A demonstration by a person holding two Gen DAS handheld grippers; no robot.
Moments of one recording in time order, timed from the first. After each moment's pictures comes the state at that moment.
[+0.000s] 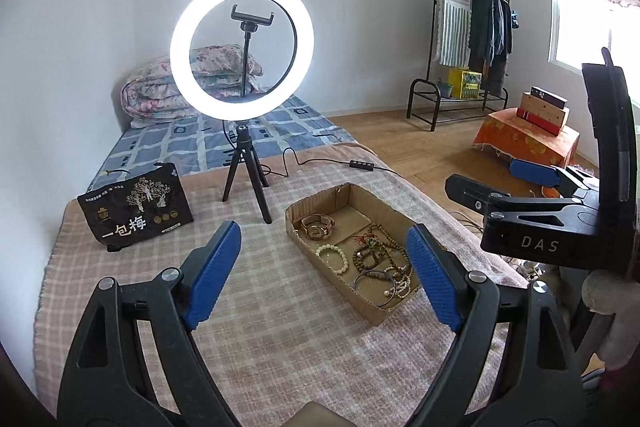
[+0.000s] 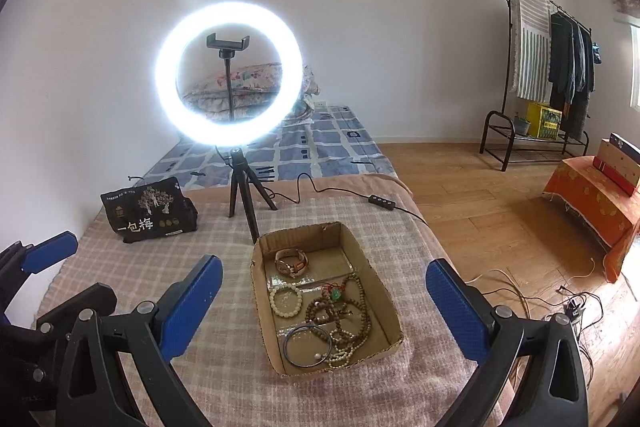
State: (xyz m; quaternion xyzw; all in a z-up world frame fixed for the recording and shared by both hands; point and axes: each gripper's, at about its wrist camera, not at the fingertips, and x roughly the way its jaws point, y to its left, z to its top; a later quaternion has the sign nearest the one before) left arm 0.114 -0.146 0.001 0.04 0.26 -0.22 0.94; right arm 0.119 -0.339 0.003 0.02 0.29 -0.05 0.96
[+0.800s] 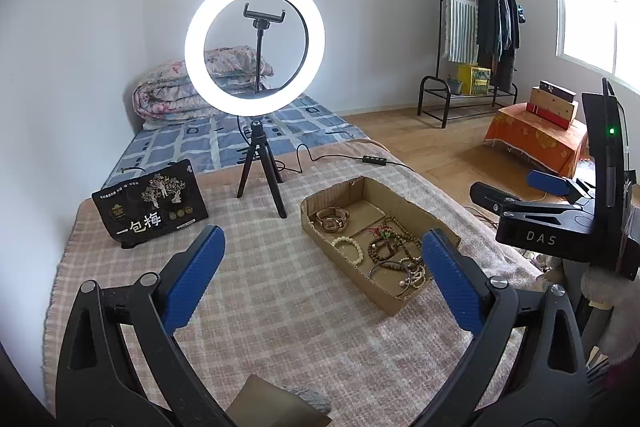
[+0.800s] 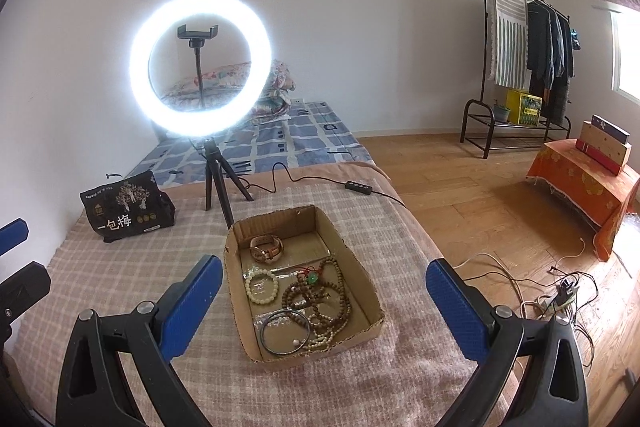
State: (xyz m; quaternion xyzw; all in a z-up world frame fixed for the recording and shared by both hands) left arm 0.103 -0.140 -0.007 0.05 0.25 -0.20 0.94; right arm 0.108 -0.361 -0.025 0.04 0.29 -0.08 0.95
